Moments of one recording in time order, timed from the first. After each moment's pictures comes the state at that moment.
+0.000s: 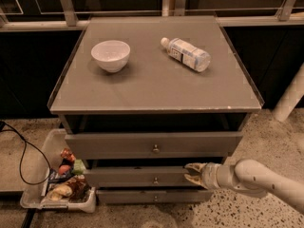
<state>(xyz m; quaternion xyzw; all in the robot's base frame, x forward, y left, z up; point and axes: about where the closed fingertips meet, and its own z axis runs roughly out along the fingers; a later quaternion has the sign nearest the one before) 0.519 -0.190 0.423 -0.62 0.67 0.10 0.39</state>
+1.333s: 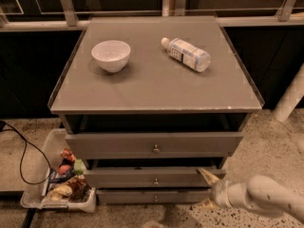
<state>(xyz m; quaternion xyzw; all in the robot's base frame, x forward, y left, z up) 0.455 -0.219 0.402 -0.62 0.69 0.11 0.36</state>
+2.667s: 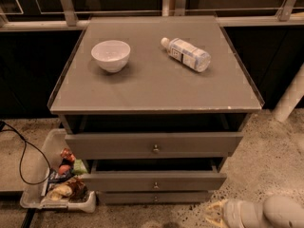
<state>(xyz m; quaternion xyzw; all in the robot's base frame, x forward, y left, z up) 0.362 -0.230 0.438 -0.66 0.67 0.10 0.33</state>
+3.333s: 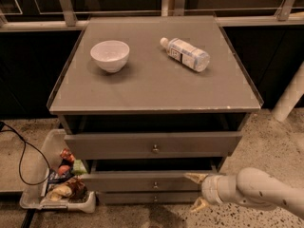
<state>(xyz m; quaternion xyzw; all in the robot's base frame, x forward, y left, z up) 0.442 -0.167 0.467 -0.69 0.62 0.08 0.35</state>
